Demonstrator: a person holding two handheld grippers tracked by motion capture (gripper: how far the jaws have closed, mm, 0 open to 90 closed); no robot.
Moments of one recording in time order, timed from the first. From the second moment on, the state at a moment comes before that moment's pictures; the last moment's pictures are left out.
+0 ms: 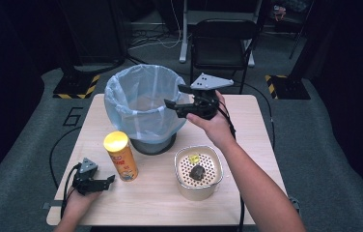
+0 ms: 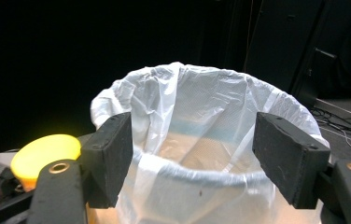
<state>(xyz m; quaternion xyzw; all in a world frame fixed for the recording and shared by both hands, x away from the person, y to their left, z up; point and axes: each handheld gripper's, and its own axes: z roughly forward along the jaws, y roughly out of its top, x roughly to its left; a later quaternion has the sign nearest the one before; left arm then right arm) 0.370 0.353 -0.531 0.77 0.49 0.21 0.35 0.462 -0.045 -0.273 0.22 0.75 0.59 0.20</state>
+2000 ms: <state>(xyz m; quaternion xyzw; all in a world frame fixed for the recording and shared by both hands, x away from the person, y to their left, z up) 0.356 0.322 -0.466 0.77 0.41 0.16 0.46 0.380 -0.140 -0.349 0.30 0.74 0.55 0.25</state>
